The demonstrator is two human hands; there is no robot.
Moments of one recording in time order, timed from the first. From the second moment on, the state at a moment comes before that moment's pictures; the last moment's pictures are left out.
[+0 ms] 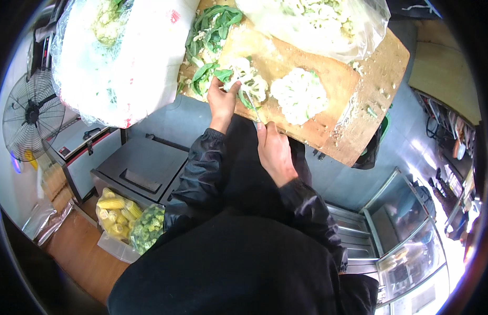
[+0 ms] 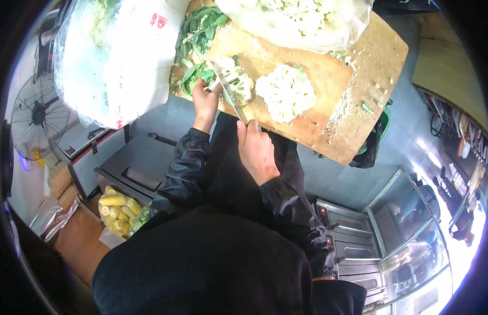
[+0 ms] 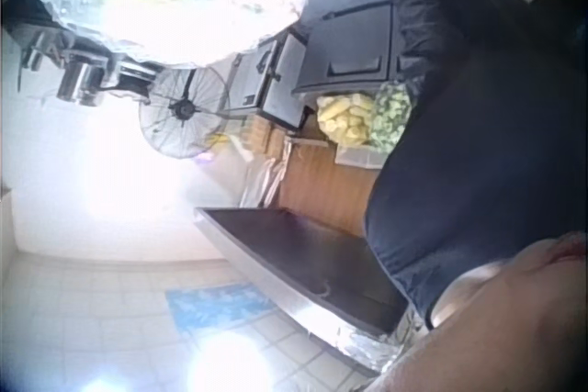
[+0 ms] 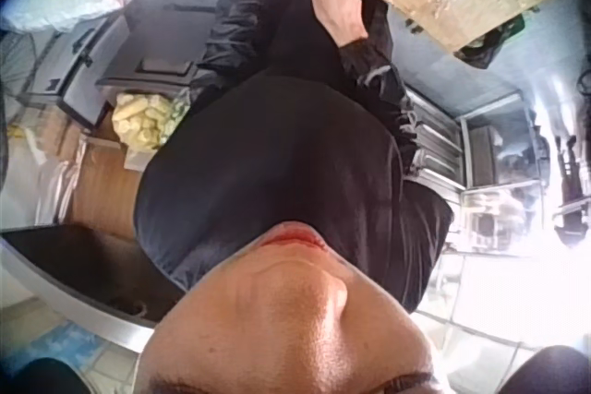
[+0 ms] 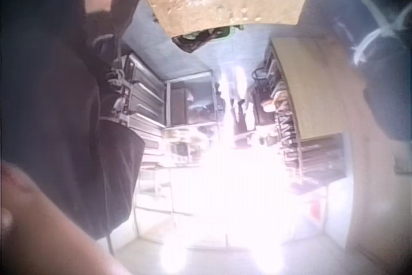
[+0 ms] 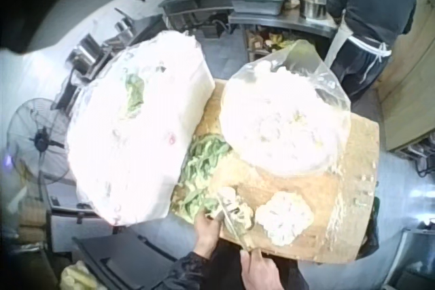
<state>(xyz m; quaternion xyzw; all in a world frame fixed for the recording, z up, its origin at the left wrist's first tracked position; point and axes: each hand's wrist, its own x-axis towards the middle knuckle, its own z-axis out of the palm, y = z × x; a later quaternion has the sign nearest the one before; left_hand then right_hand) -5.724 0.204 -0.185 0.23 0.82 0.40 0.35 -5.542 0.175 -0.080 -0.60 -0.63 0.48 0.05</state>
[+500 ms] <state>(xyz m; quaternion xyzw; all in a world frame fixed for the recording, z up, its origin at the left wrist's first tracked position) -5.758 0.210 -0.153 0.27 0.78 0.47 0.32 -5.544 0.225 -0.121 -0.56 -0.60 0.55 0.17</state>
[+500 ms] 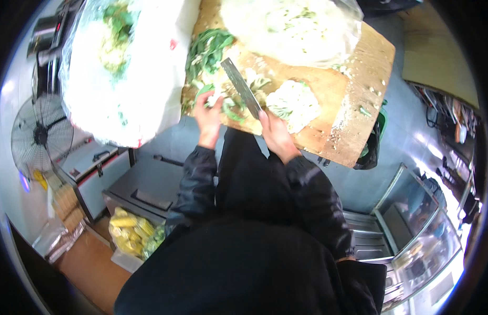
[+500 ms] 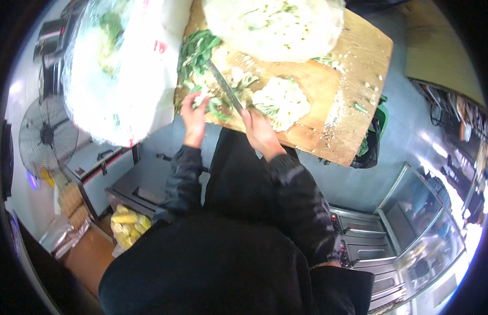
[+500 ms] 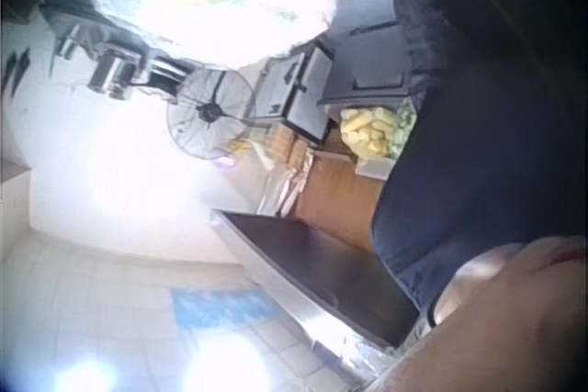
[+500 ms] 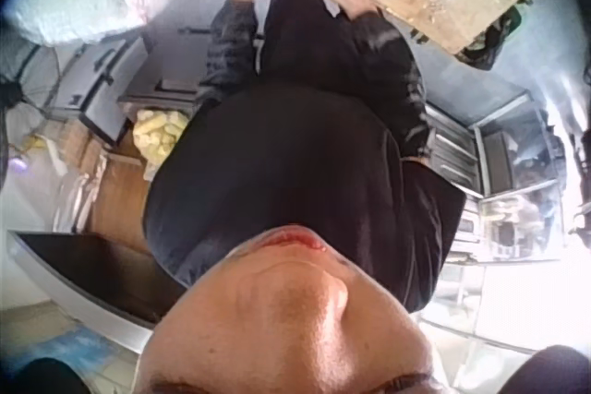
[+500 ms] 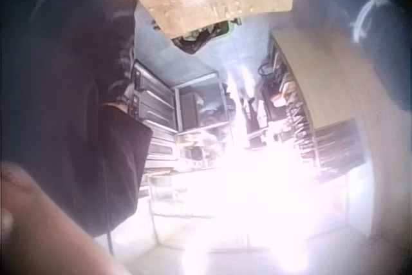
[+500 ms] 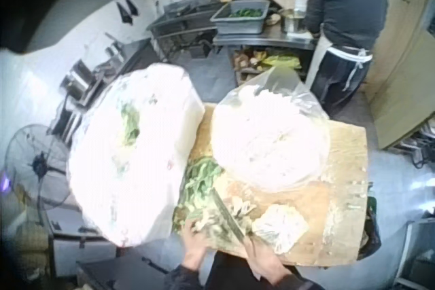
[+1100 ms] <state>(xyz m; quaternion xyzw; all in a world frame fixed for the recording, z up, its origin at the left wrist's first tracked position) -5.427 0.233 -0.113 0.64 0.45 0.30 0.54 -5.201 0.074 -0.126 -0.82 -0.05 0.39 0.42</state>
